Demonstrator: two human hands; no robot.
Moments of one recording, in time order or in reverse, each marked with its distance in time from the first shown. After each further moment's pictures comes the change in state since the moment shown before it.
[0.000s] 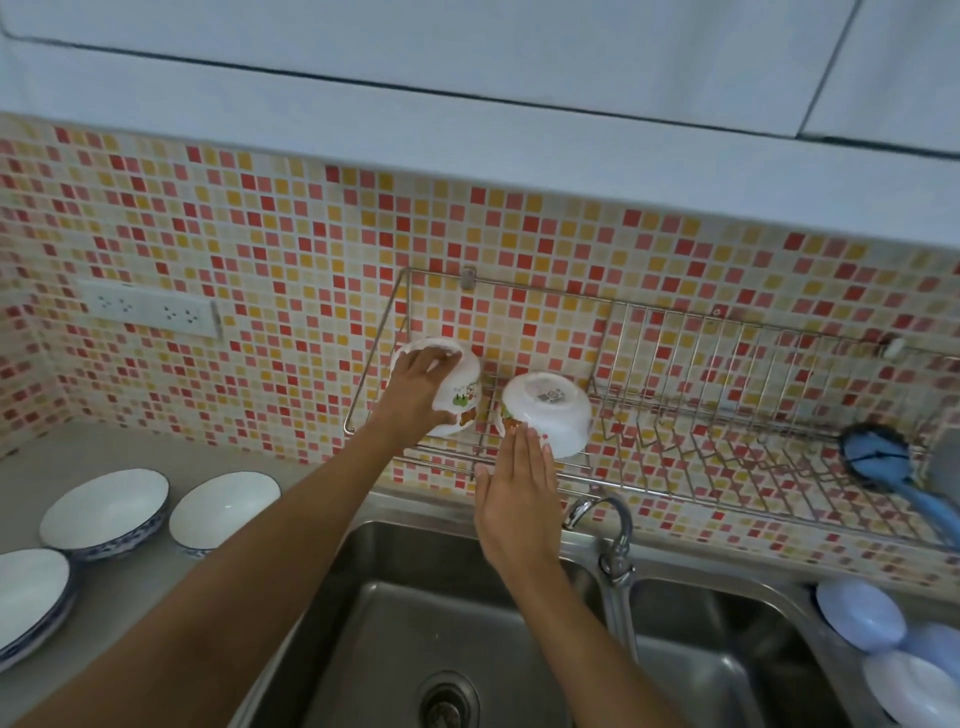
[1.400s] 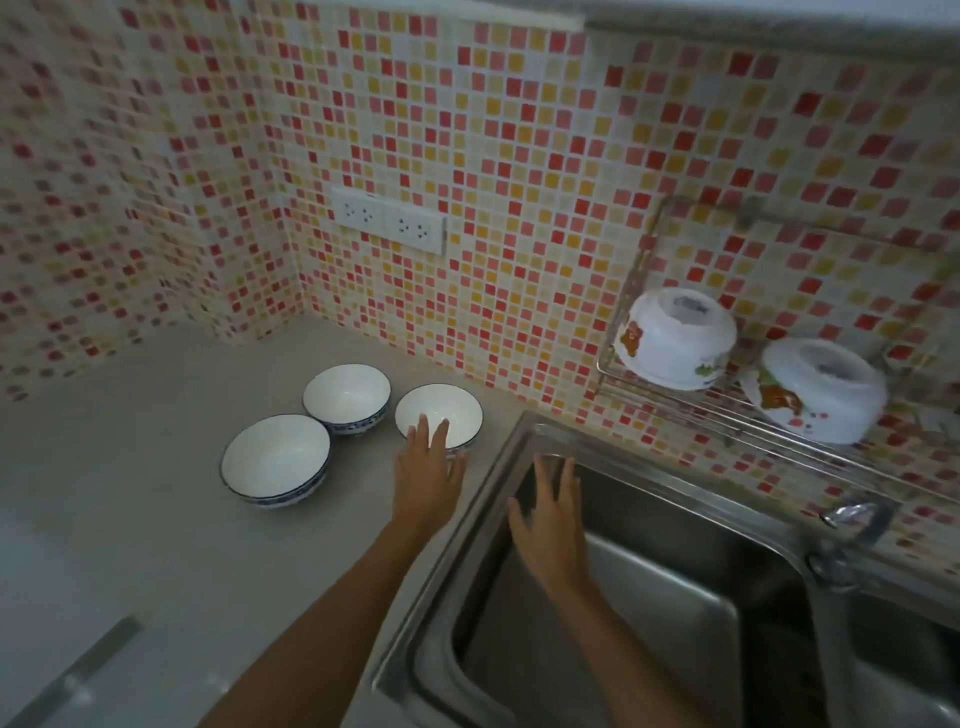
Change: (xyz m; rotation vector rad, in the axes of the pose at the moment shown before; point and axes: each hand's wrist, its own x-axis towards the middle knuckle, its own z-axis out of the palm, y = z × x) left_hand -0.261 -0.144 0.017 -0.186 -0.046 -0.743; right_hand -0.099 -0.174 0.100 0.546 -0.565 0.024
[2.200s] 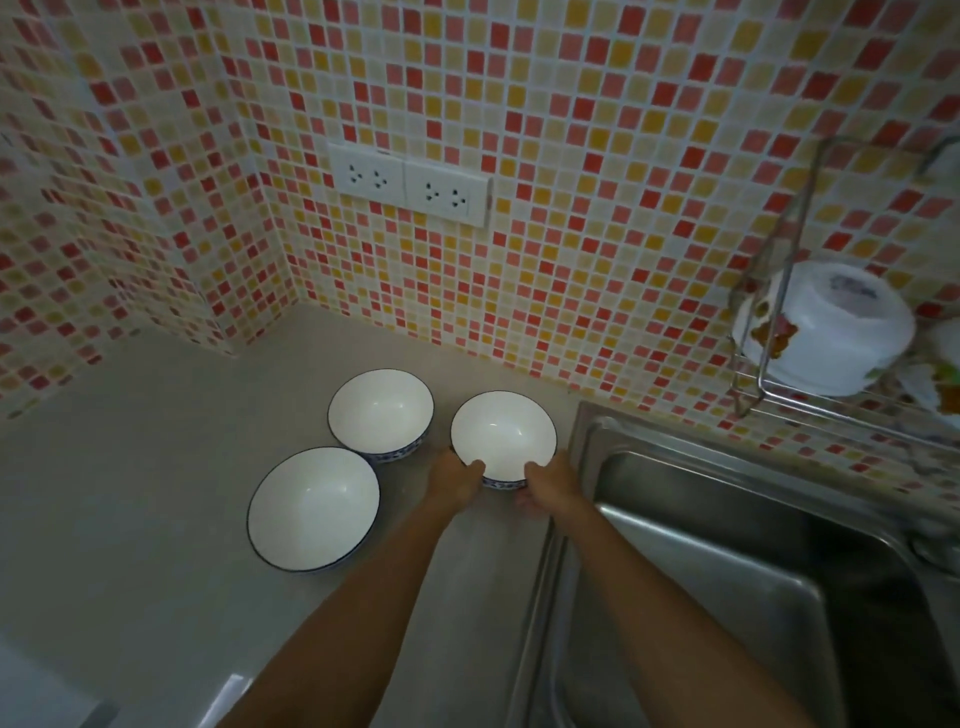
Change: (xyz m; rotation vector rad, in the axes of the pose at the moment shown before) left_hand 0.109 -0.102 0.009 -0.606 -0.377 -0.407; right_hand 0.138 -0.067 0.115 0.503 -0.179 0.620
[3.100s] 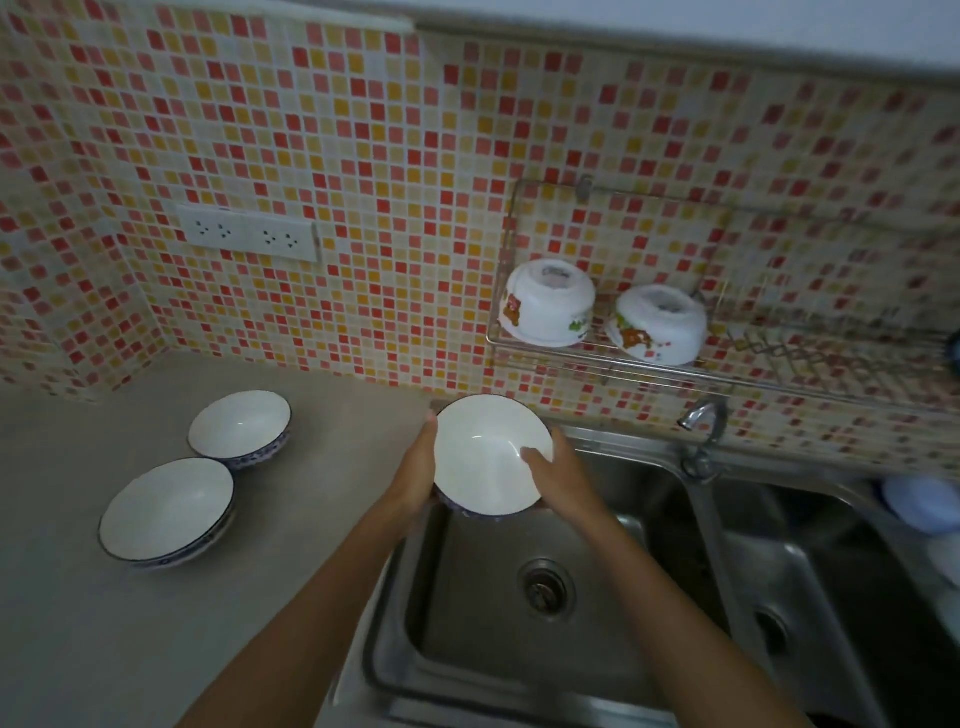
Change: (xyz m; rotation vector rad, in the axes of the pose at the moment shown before) left_hand -0.165 0.082 0.129 -0.390 -0.298 0.044; right_hand -0.165 0.065 -0.229 0.000 0.173 -0.348
